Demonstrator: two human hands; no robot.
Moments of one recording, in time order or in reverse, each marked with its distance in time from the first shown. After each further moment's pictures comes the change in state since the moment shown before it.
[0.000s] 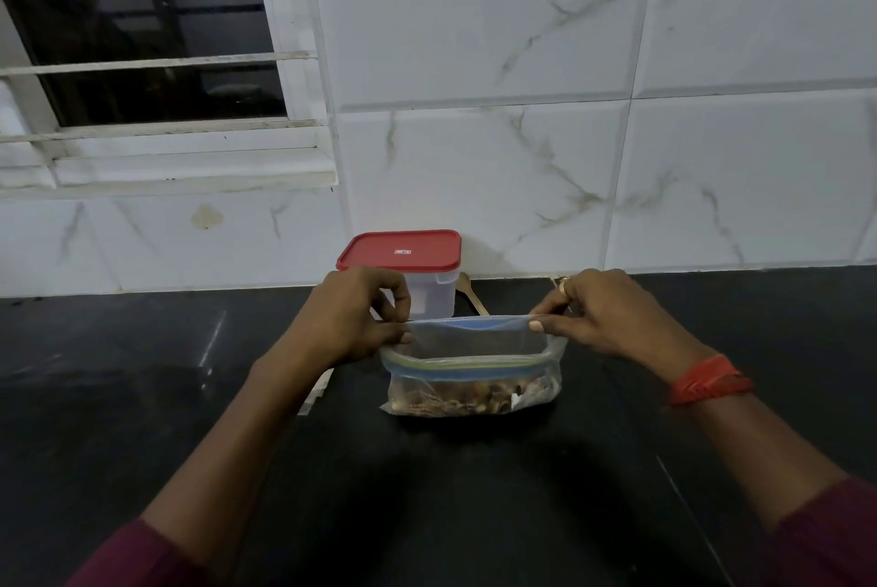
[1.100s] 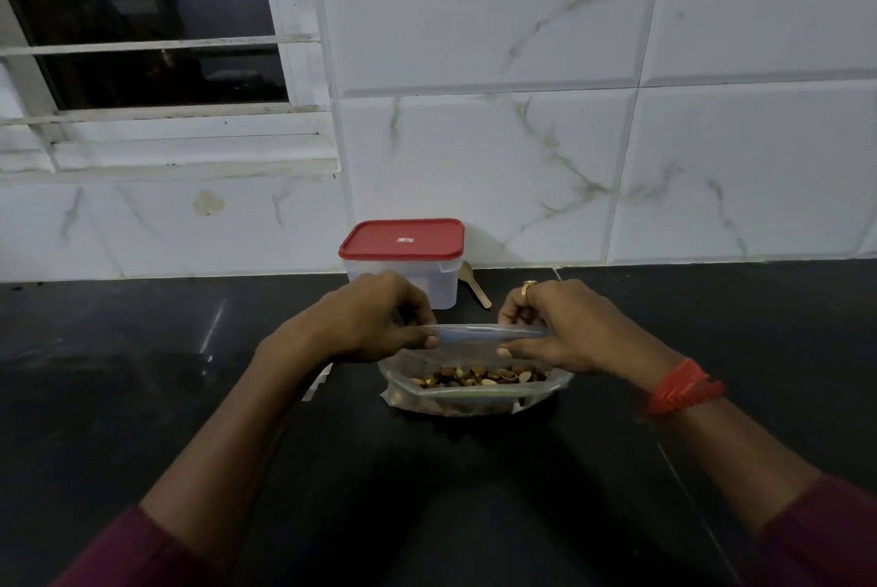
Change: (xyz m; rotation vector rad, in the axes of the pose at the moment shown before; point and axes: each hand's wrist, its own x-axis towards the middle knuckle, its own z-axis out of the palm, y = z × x) left_hand -0.001 0.007 0.001 0.085 -0.306 0.155; right_hand -0.005 -0.036 0.018 0.027 -0.139 -0.127
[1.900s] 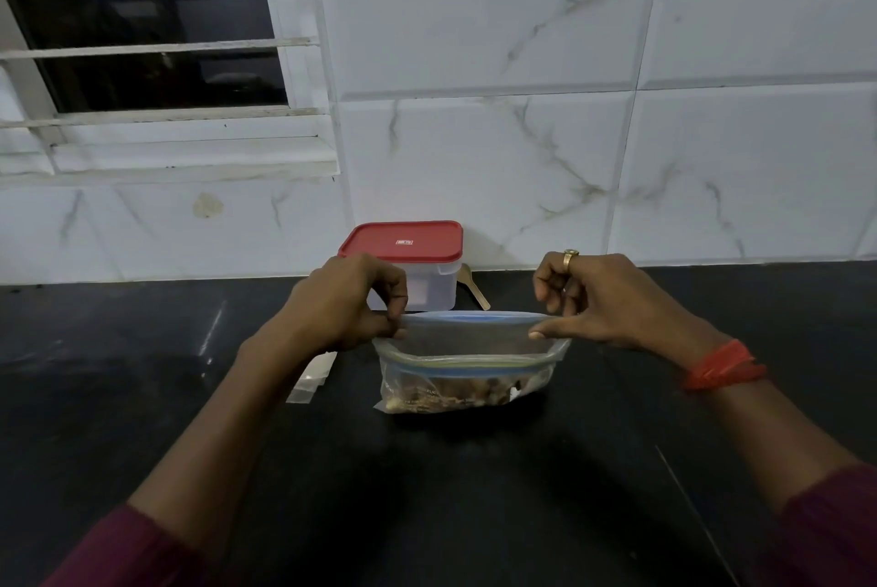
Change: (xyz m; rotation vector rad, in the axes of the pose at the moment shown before) left_hand -0.011 -0.008 -0.011 0.019 0.246 -0.111; right_hand -0.009 0.032 -0.028 0.176 0.135 -0.083
